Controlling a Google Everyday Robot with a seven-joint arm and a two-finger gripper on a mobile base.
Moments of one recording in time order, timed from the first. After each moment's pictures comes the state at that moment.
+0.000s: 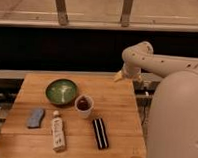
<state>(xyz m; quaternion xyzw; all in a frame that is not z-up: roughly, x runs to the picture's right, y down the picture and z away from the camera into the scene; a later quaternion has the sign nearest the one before) 0.176 -0.017 0.831 -0.14 0.16 0.68 0.70</state>
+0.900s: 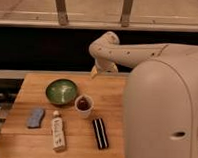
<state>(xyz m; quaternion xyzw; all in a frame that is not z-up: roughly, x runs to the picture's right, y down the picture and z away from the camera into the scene) 0.003 -0.049 0.813 -0.13 0.13 0.57 0.80</state>
